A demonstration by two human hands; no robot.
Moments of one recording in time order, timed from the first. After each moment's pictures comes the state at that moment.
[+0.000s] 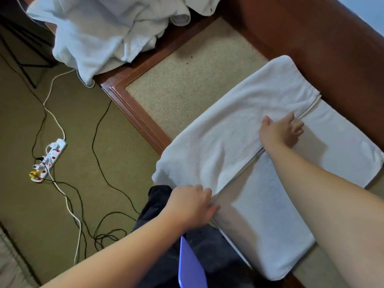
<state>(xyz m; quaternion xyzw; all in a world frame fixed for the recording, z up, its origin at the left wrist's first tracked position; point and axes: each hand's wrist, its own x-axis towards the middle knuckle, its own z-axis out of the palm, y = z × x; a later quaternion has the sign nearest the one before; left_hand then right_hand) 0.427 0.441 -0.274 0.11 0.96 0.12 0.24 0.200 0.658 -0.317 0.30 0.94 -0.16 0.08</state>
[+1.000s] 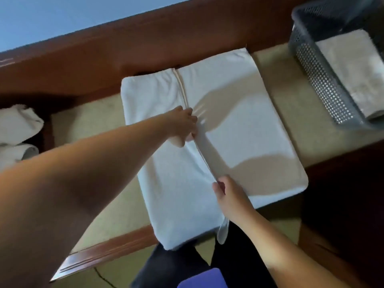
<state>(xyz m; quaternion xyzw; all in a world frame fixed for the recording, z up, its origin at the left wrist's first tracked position) 0.126 0.606 -0.262 0.75 0.59 -0.27 0.15 0.409 0.552 -0.283 0.49 0.72 -0.47 0.12</state>
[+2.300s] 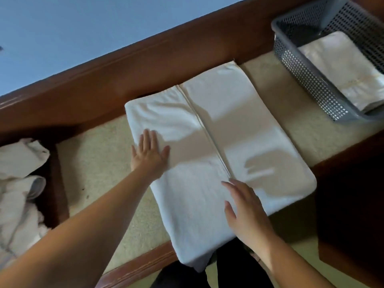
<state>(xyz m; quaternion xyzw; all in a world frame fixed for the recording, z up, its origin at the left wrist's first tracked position) 0.102 0.507 -0.321 0.40 0.89 -0.03 0.21 0.429 0.528 -0.278 0.42 0.84 -0.33 -0.03</state>
